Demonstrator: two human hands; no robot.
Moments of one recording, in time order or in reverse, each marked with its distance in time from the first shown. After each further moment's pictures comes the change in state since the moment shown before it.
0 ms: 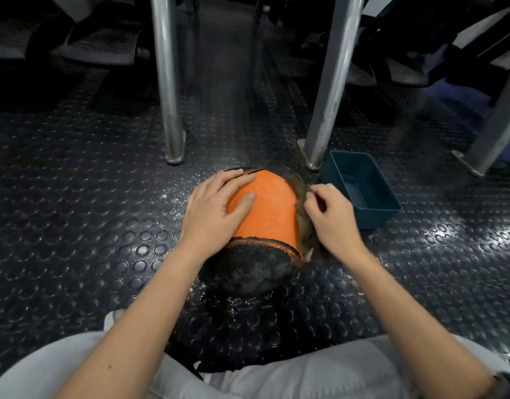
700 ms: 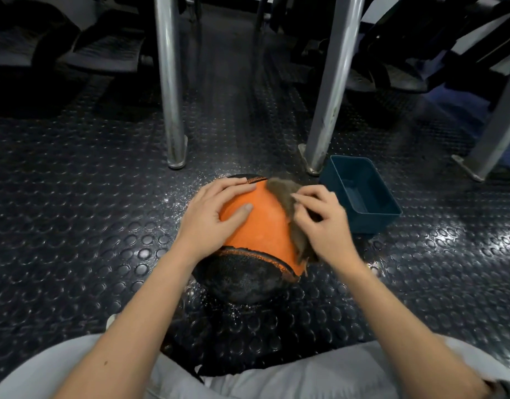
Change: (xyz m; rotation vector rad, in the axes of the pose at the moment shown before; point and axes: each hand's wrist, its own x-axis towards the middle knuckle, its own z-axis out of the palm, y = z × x) left_hand 0.000 -0.004 -0.009 -0.115 -0.041 0.058; right_hand -0.002 -0.009 0.001 0.156 0.068 -0.187
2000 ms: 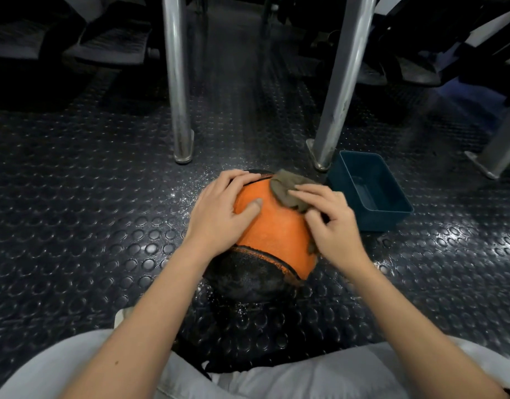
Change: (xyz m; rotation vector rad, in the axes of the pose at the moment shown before) left_hand 0.002 0.006 0.004 0.125 -0.018 -0.073; right_hand -0.010 0.004 0.008 0.054 -0.064 -0.005
